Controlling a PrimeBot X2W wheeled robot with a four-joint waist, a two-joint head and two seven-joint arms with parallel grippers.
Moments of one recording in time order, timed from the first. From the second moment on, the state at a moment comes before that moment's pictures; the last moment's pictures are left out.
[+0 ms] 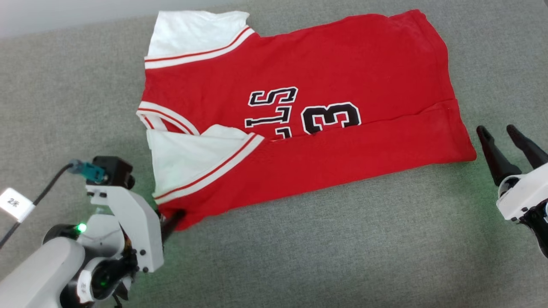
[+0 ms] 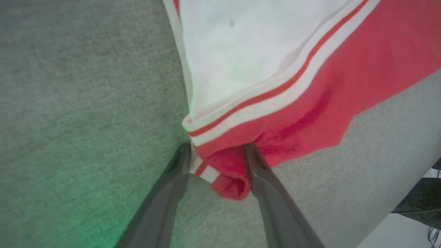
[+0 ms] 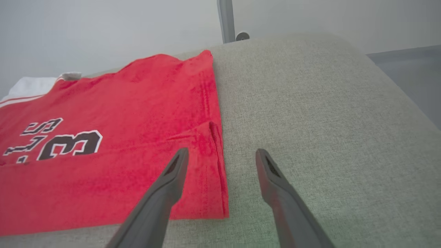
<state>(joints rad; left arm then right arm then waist) -0.43 0.79 -0.64 -0.12 -1.11 0.35 0.59 -0.42 -0.43 0.12 0.27 0.68 0.13 0.12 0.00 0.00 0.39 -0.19</state>
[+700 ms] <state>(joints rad) -0.47 0.73 -0.64 -0.08 -1.10 0.29 0.53 -0.58 -0.57 0.32 0.34 0.69 0.13 0.63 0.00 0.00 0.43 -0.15</state>
